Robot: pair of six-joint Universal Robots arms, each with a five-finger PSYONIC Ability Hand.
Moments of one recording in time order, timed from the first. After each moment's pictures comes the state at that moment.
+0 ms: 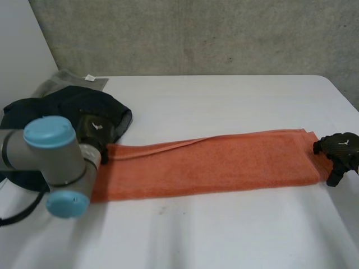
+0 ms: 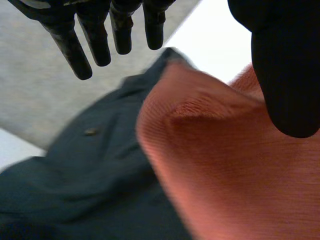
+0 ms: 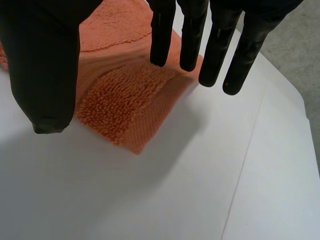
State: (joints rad) left arm 4.36 -2.21 -1.48 3.53 -1.72 3.74; right arm 1.38 -1.03 1.59 -0.03 1.15 2.39; left_hand 0.19 0.20 0.21 0.20 0.05; right_hand 0.40 0.46 0.46 0.46 0.27
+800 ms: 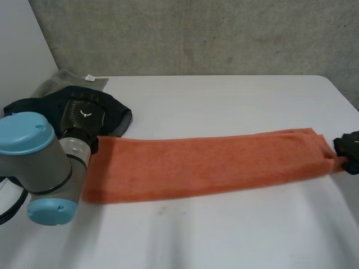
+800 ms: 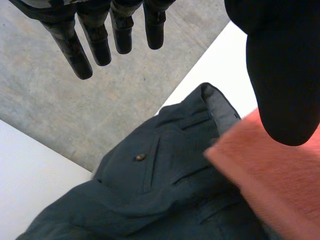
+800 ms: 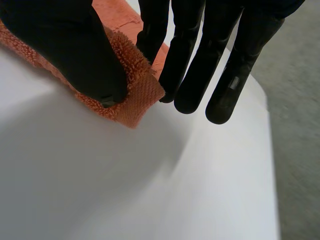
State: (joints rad) left arm 4.34 -1.99 -1.65 3.59 -1.73 3.75; right arm 1.29 -1.03 1.63 -0.17 1.12 2.37; left_hand 0.19 0.20 0.21 0.20 0.05; right_hand 0.96 1.18 1.18 1.19 0.97
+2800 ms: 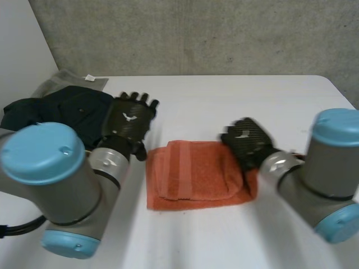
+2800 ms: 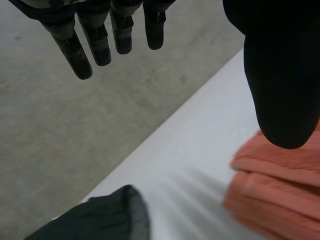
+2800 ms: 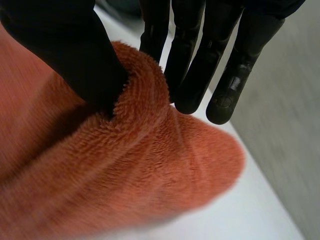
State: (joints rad) left arm 4.09 -1.89 -1.64 3.50 -1.73 3.54; right arm 2.05 -1.15 1.59 -0.18 1.31 2.47; left_hand 0.19 0.20 0.21 0.20 0.05; right_hand 0.94 1.17 1.18 1.19 0.98
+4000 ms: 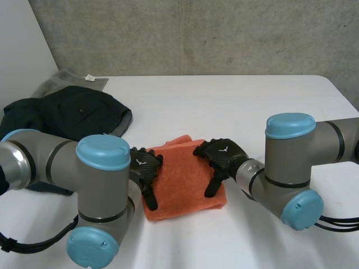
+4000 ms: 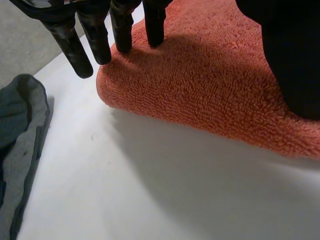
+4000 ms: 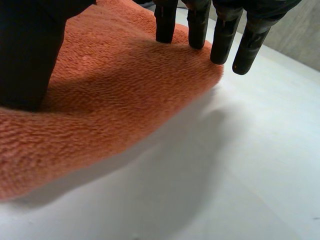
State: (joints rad) left arm 4.03 -2.17 -1.48 3.17 -1.79 3.45; right arm 2.09 -0.87 1.33 0.02 1.35 2.86; left_hand 0.19 0.20 0.21 0.20 0.05; right_hand 0.19 0.22 0.21 0.24 0.06
